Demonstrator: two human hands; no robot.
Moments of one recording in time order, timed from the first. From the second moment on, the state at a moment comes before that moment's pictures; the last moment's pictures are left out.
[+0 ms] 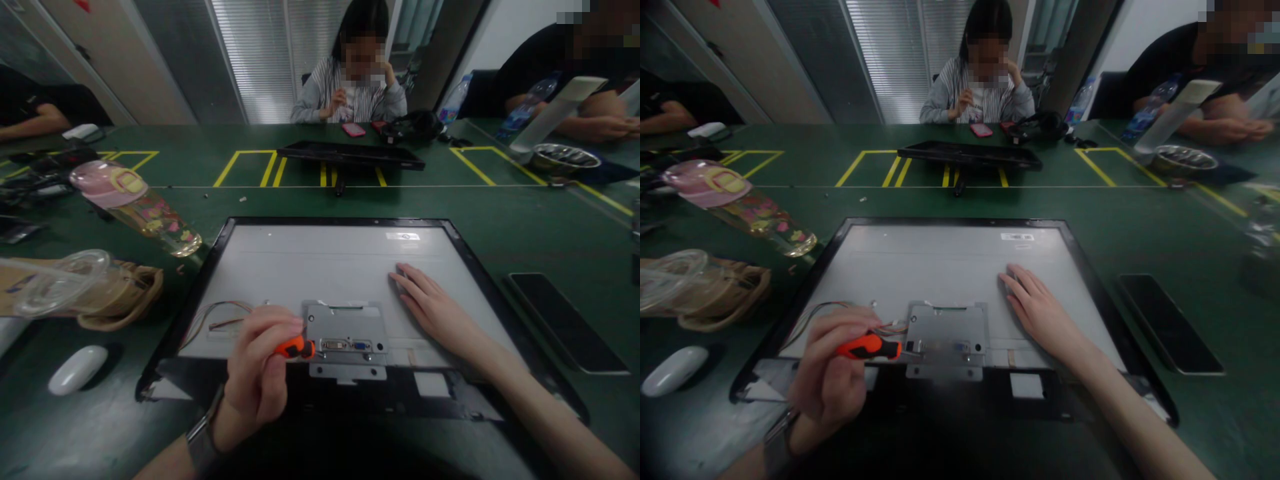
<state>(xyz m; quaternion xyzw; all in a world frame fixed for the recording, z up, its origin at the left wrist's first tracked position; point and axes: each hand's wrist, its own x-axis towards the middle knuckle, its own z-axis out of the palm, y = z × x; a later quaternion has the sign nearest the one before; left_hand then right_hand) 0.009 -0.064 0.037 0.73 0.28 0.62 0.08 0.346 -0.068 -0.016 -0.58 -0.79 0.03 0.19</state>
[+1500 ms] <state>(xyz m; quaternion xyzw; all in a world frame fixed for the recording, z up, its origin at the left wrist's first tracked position) 0.005 -0.063 0.049 0.77 0.25 0.58 0.10 0.349 -0.071 -0.017 -0.58 -0.80 0.02 0.16</state>
